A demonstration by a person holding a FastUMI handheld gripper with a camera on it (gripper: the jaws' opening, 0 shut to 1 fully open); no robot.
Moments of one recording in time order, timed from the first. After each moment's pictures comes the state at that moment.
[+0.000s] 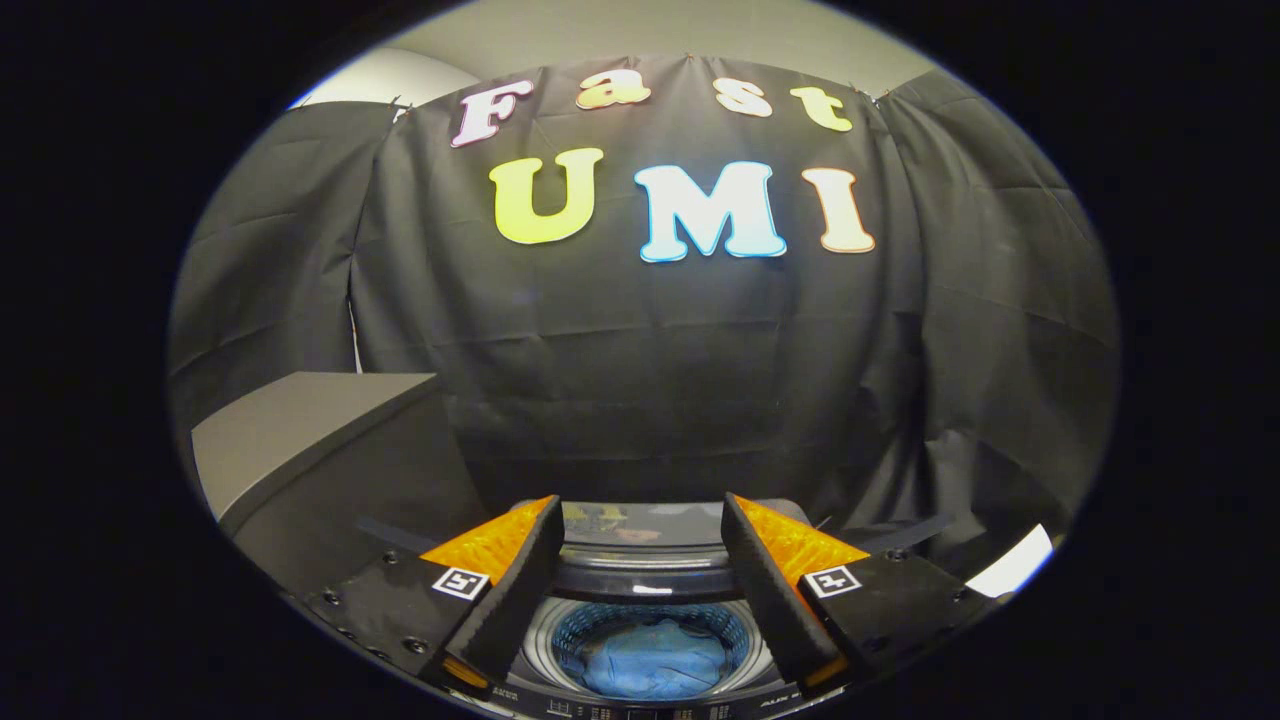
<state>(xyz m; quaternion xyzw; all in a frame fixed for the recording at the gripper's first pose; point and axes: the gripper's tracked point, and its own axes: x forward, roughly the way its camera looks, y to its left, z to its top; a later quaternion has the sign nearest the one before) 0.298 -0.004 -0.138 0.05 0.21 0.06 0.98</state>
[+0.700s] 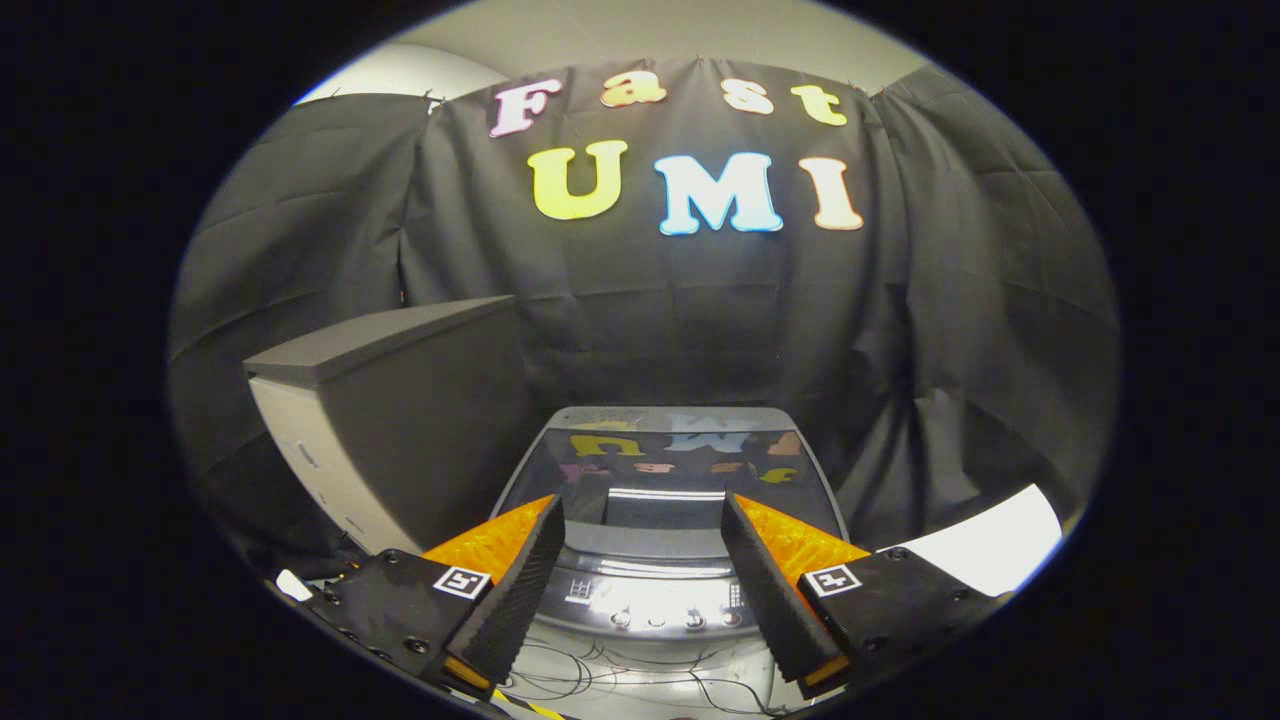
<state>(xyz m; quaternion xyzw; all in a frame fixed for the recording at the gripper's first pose) 0.115 -0.002 -0.151 0.04 0.19 0.10 0.98</state>
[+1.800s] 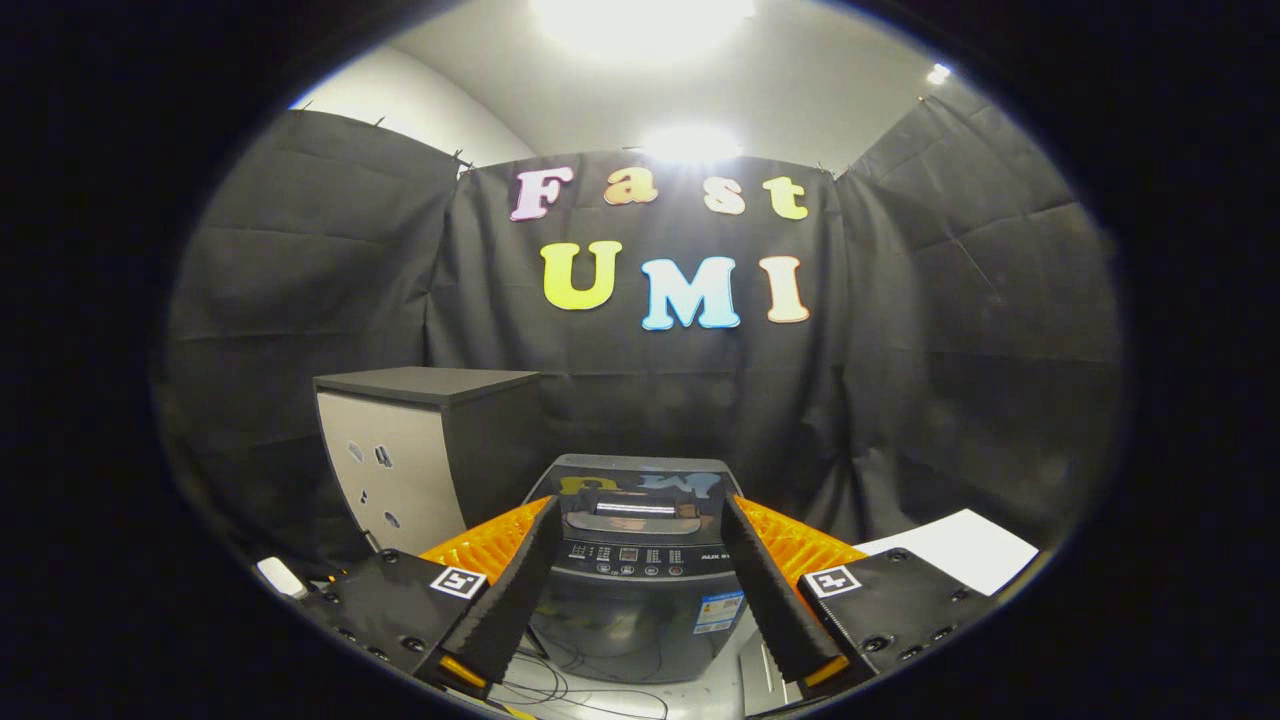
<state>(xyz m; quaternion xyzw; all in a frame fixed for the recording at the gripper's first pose) -0.059 -0.055 -0.090 0.03 0.07 0.06 1.00</state>
